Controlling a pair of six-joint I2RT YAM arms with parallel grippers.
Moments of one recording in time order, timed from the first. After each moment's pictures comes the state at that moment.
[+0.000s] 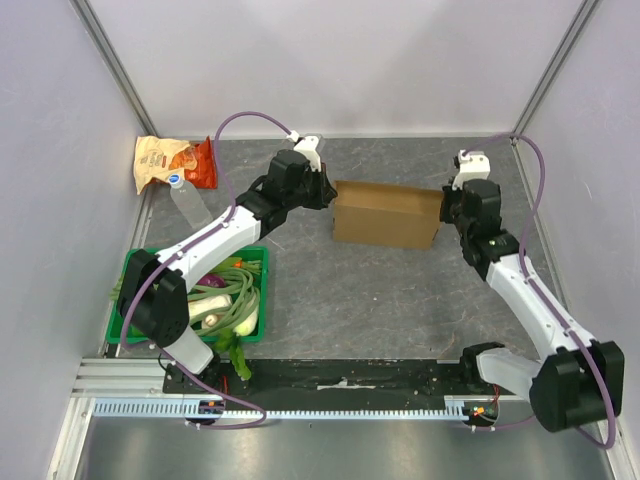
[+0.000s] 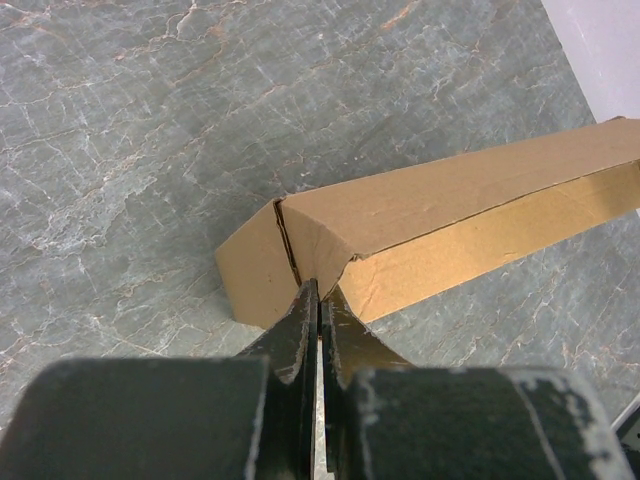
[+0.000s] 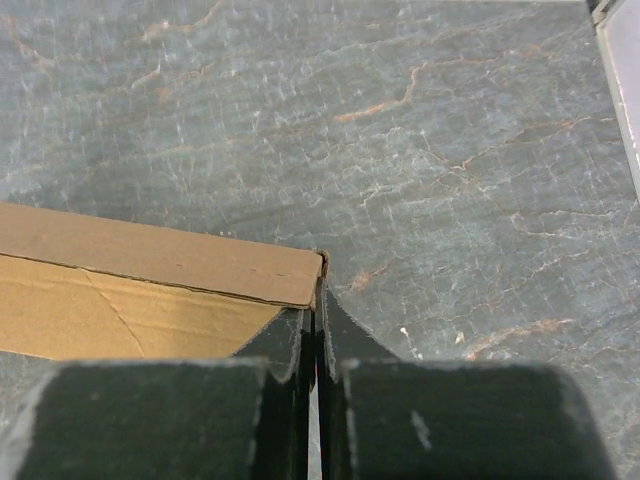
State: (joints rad) left arm -0.61 1.61 1.28 -0.12 0.08 -0.39; right arm 0.19 1.15 0.86 -0.10 0.17 0.06
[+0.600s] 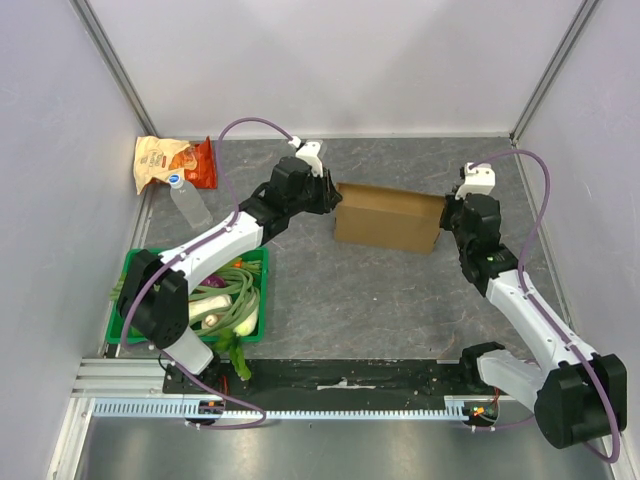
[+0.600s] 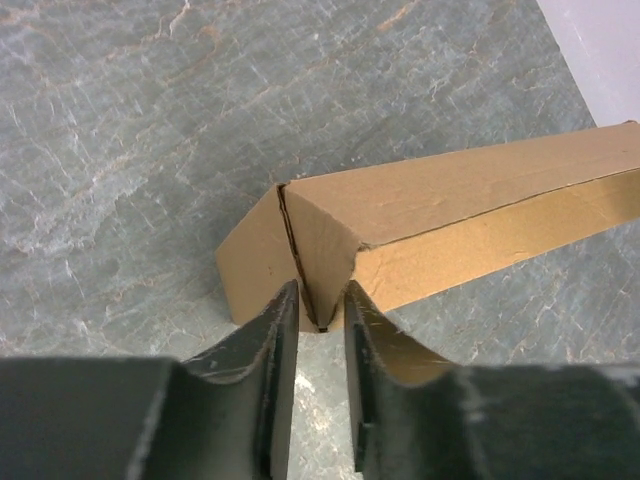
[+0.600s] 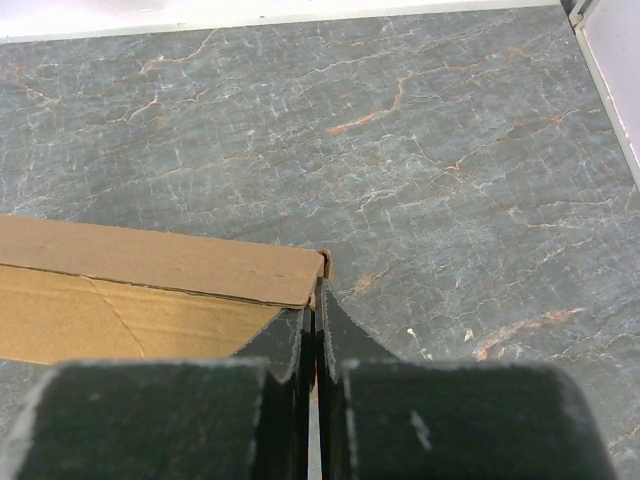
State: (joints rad) left arm -0.63 1.61 1.22 -0.03 0.05 -0.39; right arm 0.23 1.04 0.69 0.07 0.25 0.13
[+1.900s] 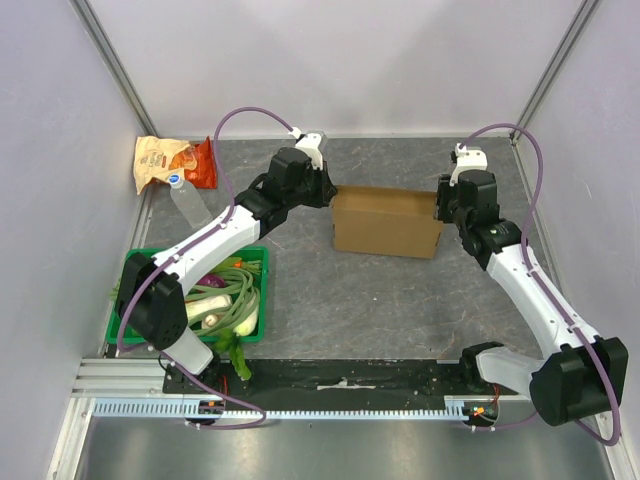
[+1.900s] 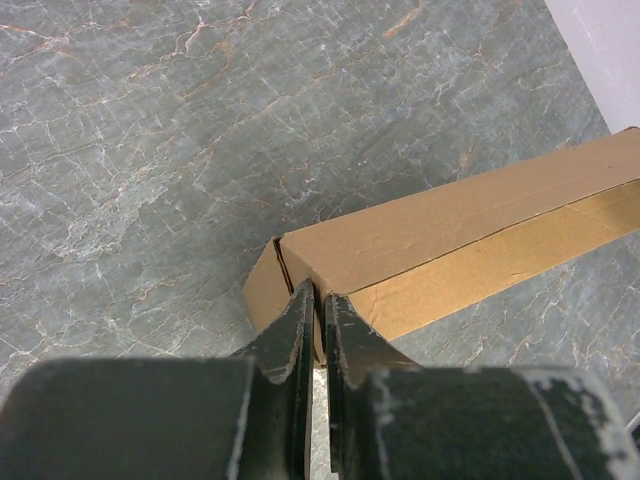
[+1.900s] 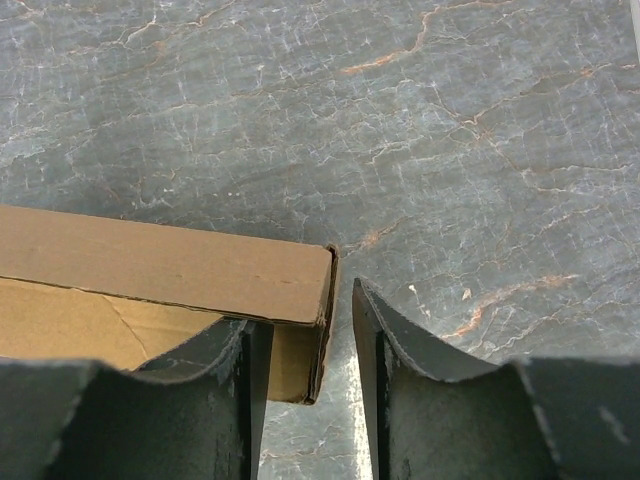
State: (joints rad) left arm -0.62 1.60 1.31 -0.16 0.04 -0.35; right arm 0.23 1.15 0.96 -0.29 0.21 0.13
